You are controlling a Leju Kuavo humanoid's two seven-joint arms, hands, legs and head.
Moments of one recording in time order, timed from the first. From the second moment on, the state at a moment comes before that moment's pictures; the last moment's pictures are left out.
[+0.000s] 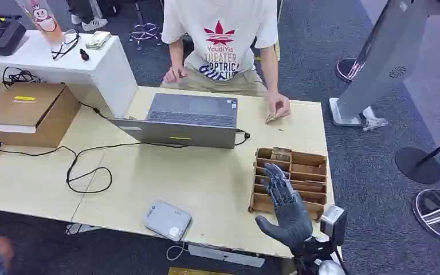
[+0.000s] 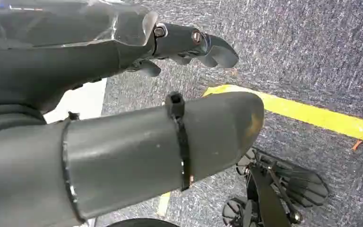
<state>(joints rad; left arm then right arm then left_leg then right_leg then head) -0.02 -0.08 0.46 -0.16 -0.19 0.24 -0.02 0.01 -0.06 0.35 -1.51 -0.32 0.25 -0.42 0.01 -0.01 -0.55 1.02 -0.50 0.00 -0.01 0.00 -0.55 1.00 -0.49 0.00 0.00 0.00</state>
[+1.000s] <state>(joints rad) -0.02 -0.08 0.46 -0.16 -0.19 0.24 -0.02 0.01 -0.08 0.35 -1.54 -0.19 0.18 -0.47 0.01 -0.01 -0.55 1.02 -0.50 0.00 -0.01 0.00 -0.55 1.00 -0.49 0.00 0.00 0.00</state>
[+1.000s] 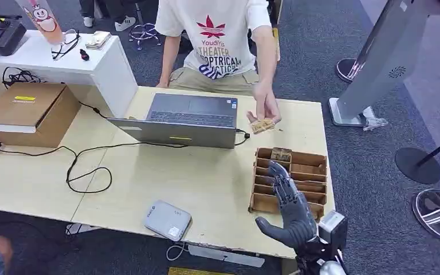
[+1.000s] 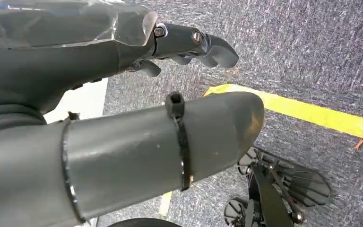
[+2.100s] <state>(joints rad) -0.03 -0.08 0.46 -0.16 -0.23 0.23 -0.01 -0.23 -0.09 0.46 -1.40 0.57 -0.64 -0.50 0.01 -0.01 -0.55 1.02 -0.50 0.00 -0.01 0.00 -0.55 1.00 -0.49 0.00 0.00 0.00</state>
